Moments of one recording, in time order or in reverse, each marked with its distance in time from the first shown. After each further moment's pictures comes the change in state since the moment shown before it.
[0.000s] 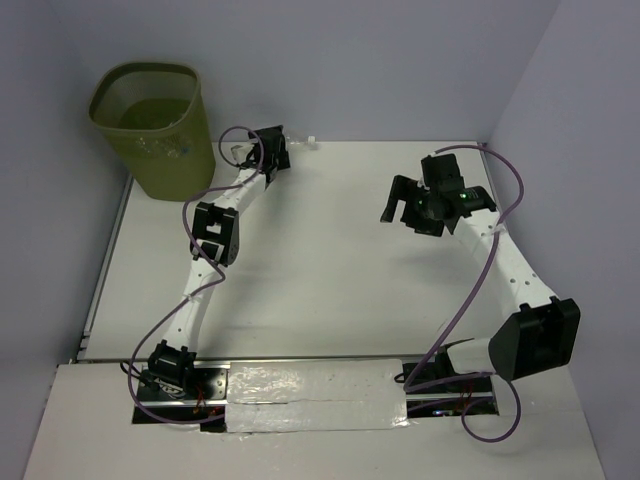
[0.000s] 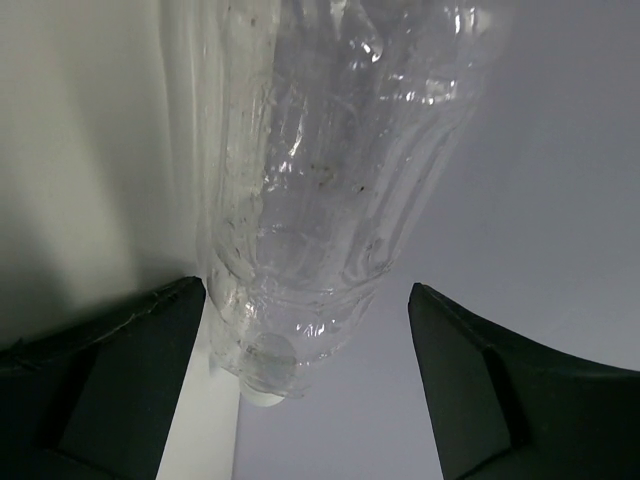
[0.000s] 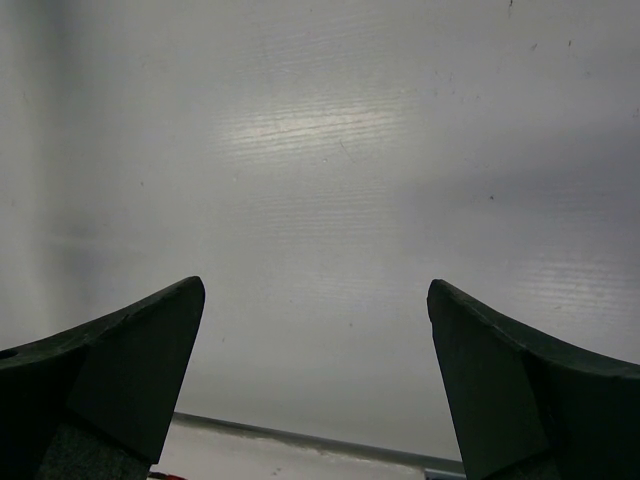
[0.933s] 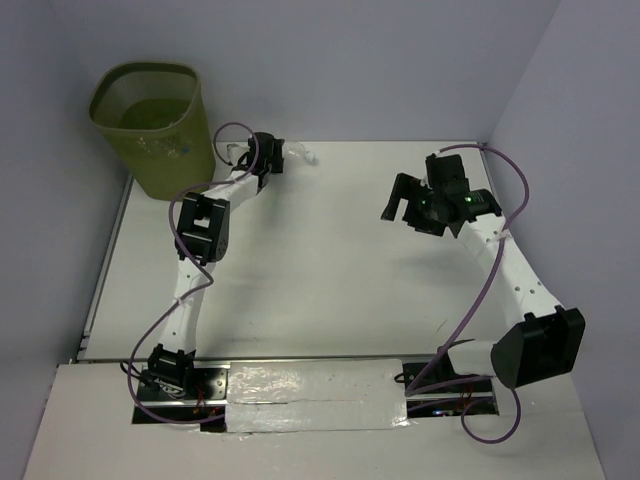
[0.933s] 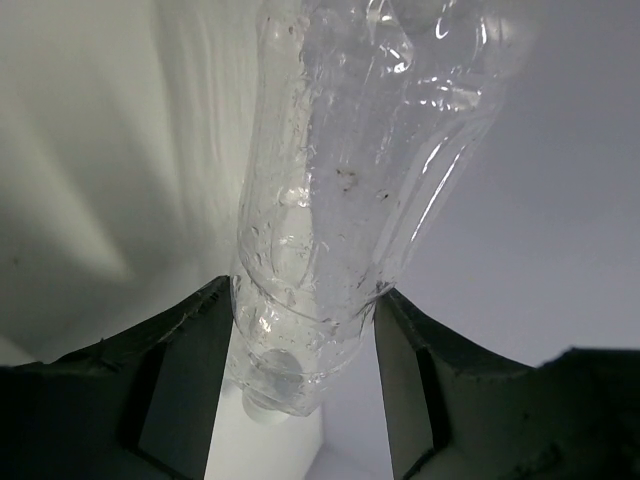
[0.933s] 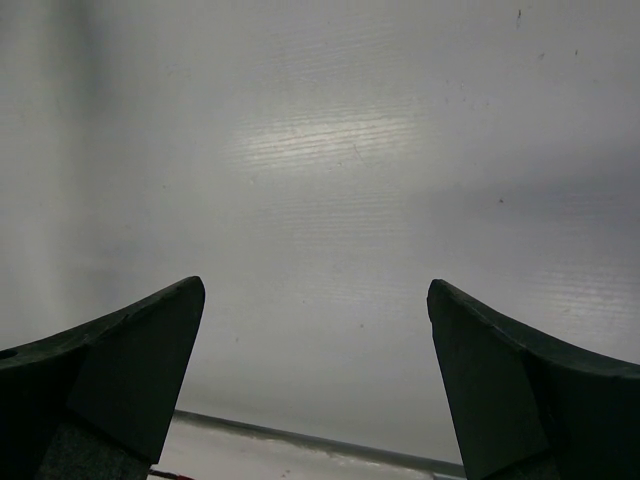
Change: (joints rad) left arm 0.009 -0.238 -0.410 0.145 0.082 0.181; right arm -0.005 -0.025 0.000 0.005 -0.006 0.008
